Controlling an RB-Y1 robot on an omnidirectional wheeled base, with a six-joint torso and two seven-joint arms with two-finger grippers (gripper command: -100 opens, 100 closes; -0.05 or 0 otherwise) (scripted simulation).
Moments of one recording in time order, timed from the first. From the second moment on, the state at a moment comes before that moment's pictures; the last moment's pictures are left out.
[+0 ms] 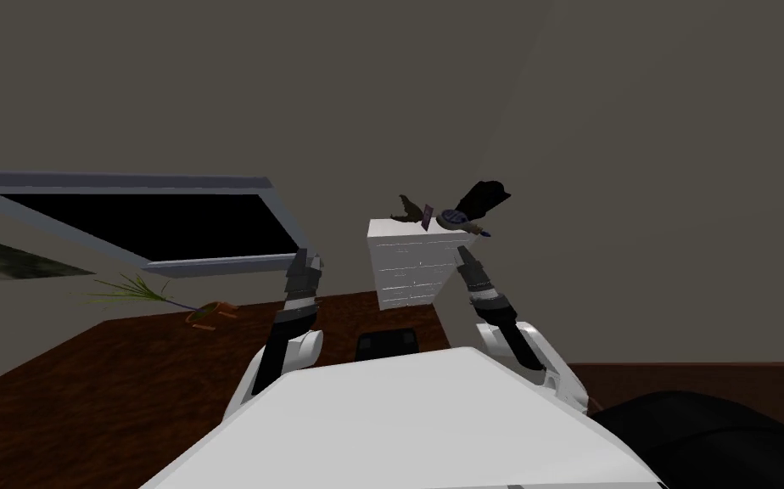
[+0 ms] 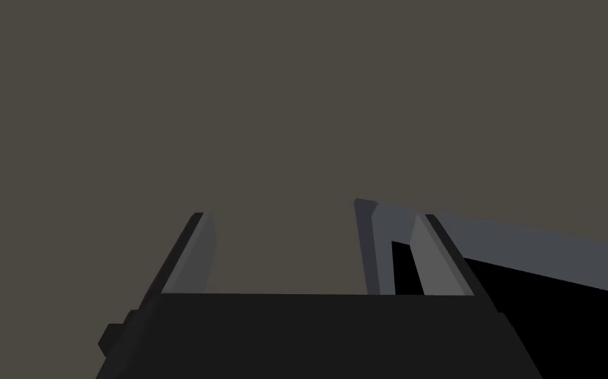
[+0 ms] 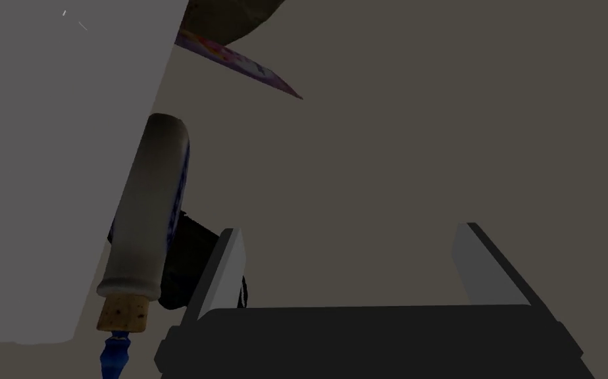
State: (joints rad) left arm 0.53 0.02 -0.03 -2.26 -0.08 -0.35 -0.04; right arm 0.60 -0.34 -0.16 -2.29 0.19 -0.39 -0.10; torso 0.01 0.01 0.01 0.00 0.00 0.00
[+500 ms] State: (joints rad) left arm 0.53 0.02 -0.03 -2.26 -0.08 -0.35 -0.04; right arm 0.64 -0.47 -0.23 -2.30 0.28 -0.27 -0.11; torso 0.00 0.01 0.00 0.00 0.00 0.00
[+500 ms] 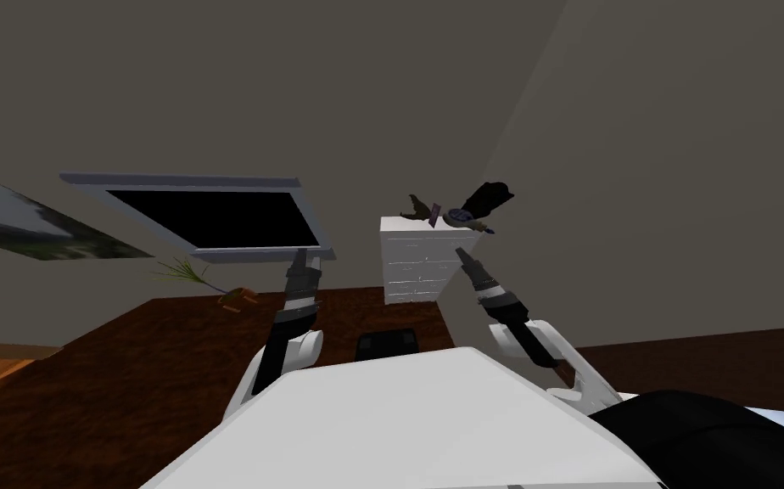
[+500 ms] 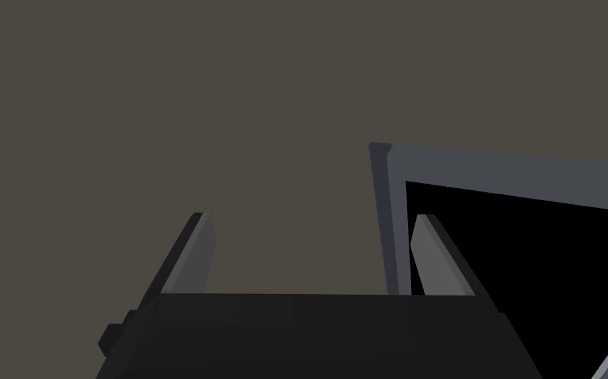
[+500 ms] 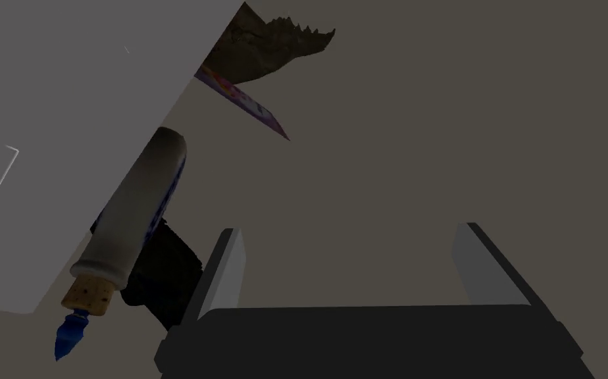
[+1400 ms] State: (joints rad) left arm 0.53 0.02 -0.03 -2.26 -0.08 -0.35 -0.04; right arm 0.75 -0.69 -0.40 -2.32 0.43 -0.04 -0.11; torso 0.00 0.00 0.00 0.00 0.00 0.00
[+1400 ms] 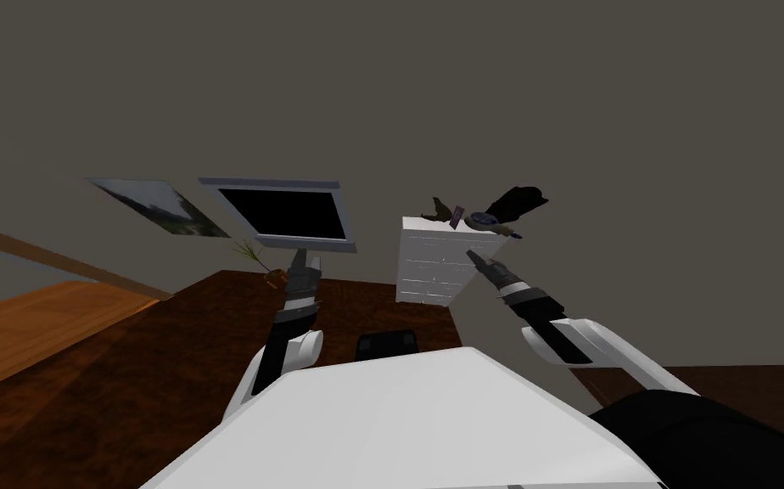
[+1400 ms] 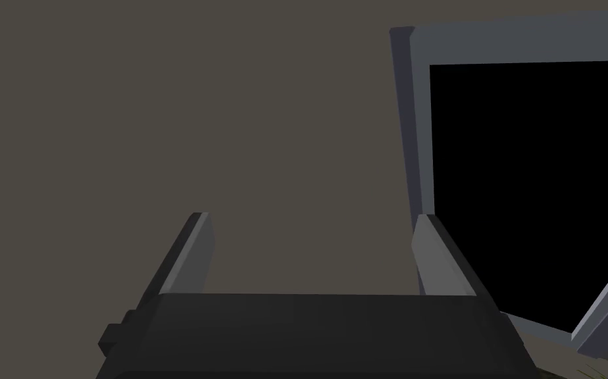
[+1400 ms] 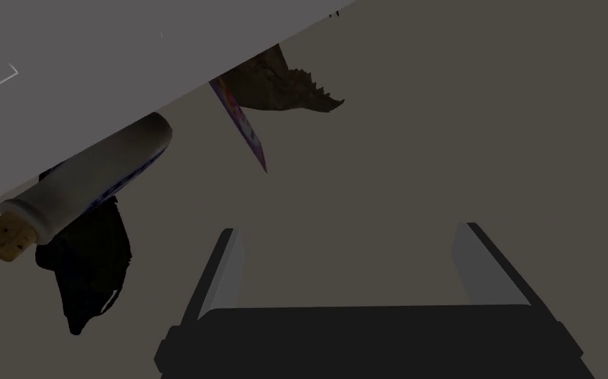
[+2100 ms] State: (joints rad) left arm 0.53 0.02 -0.03 -2.26 -0.08 -0.35 -0.04; right arm 0.89 -0.78 -0.54 -2.30 0.47 0.10 -0.10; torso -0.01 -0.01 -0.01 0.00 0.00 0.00
